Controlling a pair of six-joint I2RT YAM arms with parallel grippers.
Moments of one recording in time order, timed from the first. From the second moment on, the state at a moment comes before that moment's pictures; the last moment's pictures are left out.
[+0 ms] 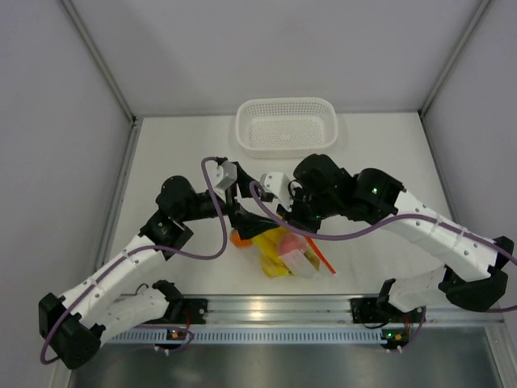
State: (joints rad) left arm -0.65 0.93 0.80 0.28 0.78 -0.29; right arm 1.06 1.32 1.58 -1.12 -0.13 -0.26
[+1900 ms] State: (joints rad) left arm -0.75 0.88 0.92 0.11 0.21 -0.37; right arm 1.05 0.38 0.58 -0.36 0.65 0.48
